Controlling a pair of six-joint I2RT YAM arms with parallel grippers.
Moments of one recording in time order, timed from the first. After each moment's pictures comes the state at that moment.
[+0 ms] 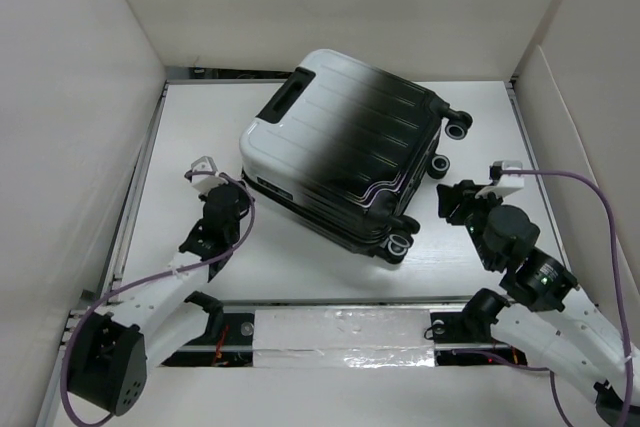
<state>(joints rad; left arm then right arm) -0.40 0.92 0.35 0.24 -0.52 -0.64 0.75 0.47 0.68 -0.37 0.62 0.36</state>
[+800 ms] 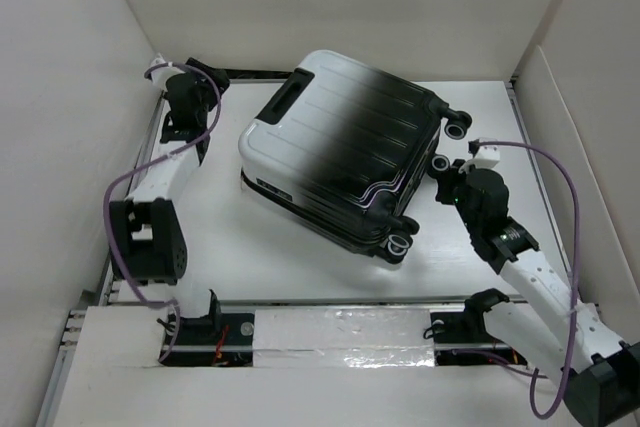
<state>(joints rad) -0.02 1.52 1.14 0.24 -0.19 -0.83 0.40 0.76 0.61 -0.15 0.33 0.33</state>
